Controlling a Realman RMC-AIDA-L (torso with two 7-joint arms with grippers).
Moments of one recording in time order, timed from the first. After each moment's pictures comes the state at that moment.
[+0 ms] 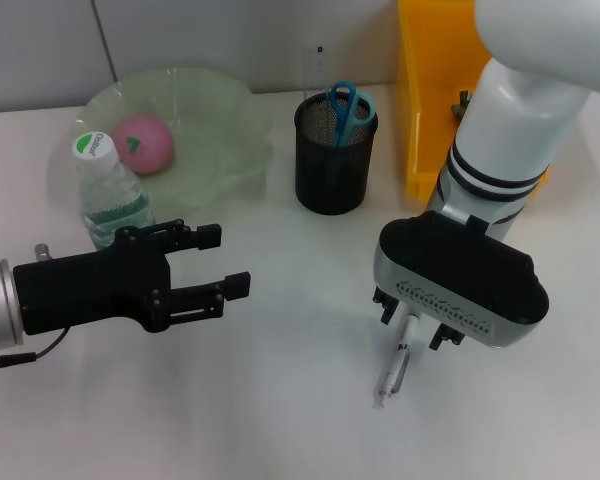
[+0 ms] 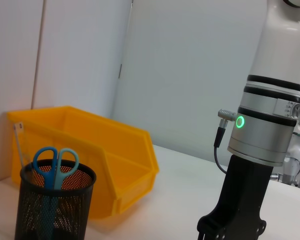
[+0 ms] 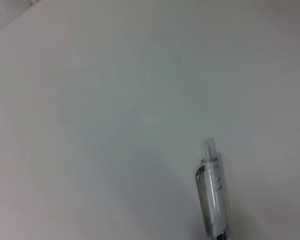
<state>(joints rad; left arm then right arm) -0.42 -2.07 1.04 0.74 1.69 1.53 -1.37 0.91 2.06 -1.70 -0.98 -2.56 -1.53 1.17</state>
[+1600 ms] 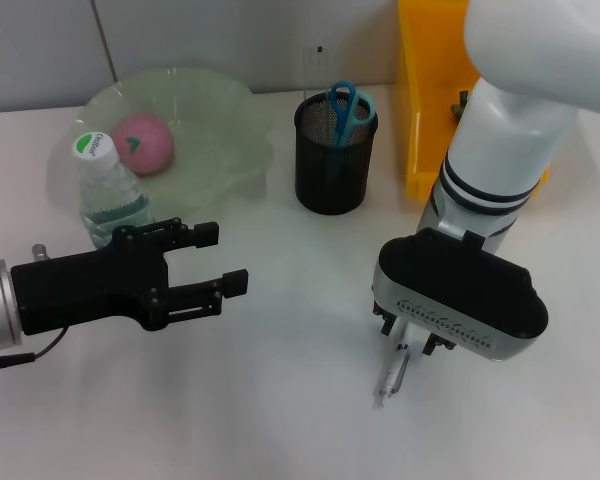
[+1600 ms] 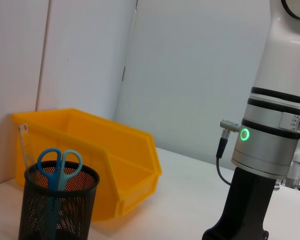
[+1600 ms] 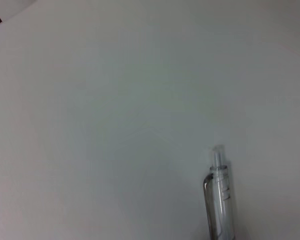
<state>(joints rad) -0.41 -2.07 1.04 0.74 1.68 1.52 -1.37 0.91 2.06 -1.75 -0.96 -2.54 -1.49 1.14</state>
